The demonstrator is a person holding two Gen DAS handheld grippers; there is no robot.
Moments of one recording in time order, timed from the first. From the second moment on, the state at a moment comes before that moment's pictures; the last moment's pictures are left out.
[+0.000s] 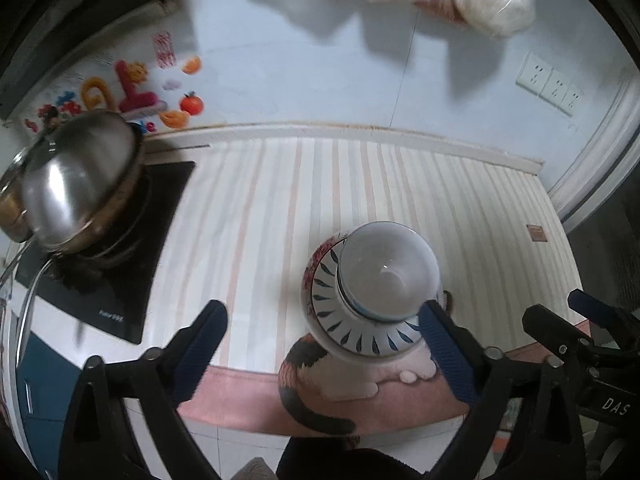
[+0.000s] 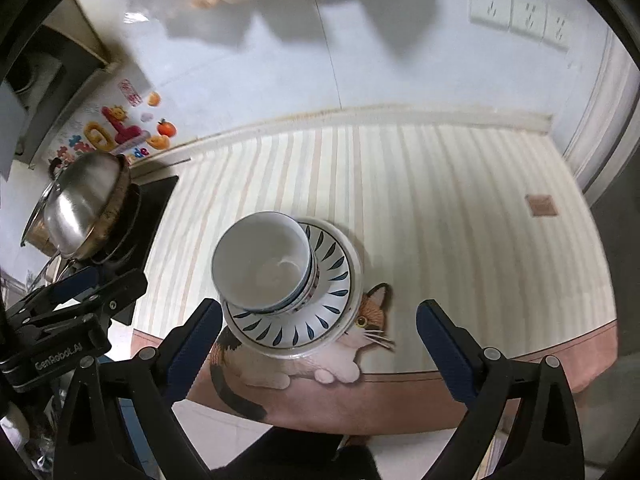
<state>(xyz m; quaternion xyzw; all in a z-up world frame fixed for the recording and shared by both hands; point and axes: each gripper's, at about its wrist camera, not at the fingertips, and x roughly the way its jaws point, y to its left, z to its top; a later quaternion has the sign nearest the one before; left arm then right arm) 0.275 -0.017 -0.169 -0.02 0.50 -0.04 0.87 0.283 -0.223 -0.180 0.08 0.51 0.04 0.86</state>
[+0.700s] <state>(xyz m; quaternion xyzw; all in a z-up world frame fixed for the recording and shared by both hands) 0.090 0.008 -0.066 -0.02 0.39 -0.01 0.92 0.078 -0.190 -0.053 0.04 0.38 0.03 0.92</state>
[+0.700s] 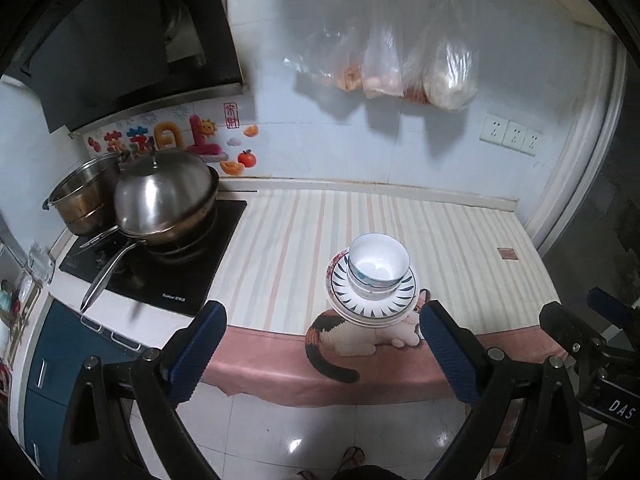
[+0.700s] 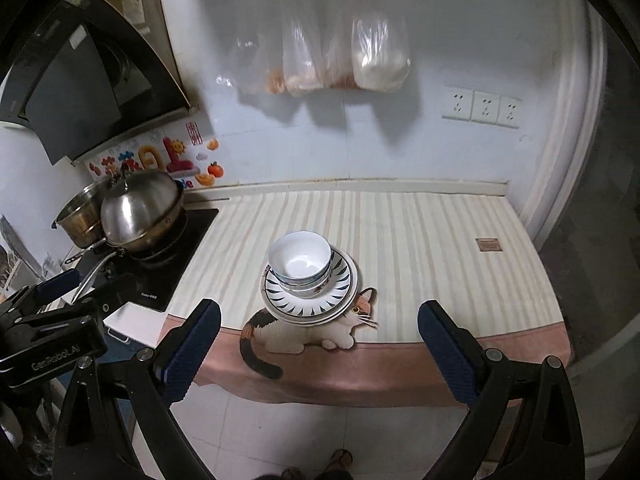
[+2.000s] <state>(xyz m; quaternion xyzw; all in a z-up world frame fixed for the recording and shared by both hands) -0.002 0.029 -0.046 -0.01 0.35 -0.01 0.94 -0.041 -0.161 -0.020 0.03 0.34 -0.03 0.94</state>
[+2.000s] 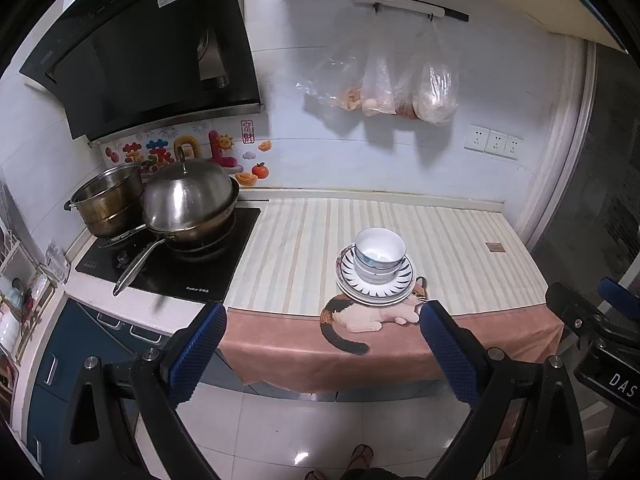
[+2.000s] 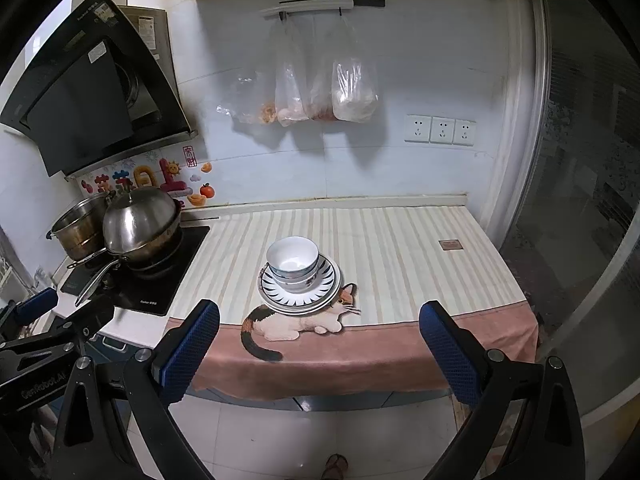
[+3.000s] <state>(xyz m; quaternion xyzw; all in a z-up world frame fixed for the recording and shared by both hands) -0.001 0.021 -0.045 -0.01 0.35 -0.01 0.94 -0.040 -0.164 -0.023 0.04 0.34 -0.04 0.94</state>
